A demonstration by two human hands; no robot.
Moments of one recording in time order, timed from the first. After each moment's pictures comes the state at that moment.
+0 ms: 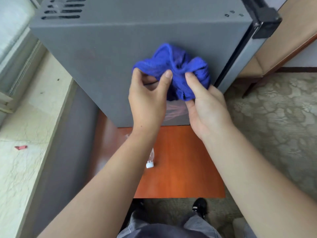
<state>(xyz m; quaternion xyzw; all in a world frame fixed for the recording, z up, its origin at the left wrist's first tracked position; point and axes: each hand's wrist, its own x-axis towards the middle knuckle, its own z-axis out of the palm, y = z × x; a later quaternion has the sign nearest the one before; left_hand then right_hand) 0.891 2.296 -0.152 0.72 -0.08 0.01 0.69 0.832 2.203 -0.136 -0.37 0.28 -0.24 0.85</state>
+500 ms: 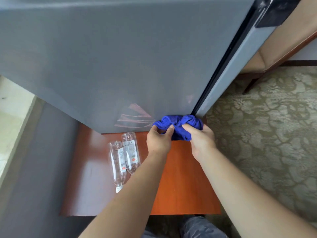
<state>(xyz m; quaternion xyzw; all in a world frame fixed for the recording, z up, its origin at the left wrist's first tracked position) 0.869 2.231 -0.365 0.74 0.12 -0.27 0.60 0.818 2.119 -0.347 -0.41 0.52 -0.16 0.73</state>
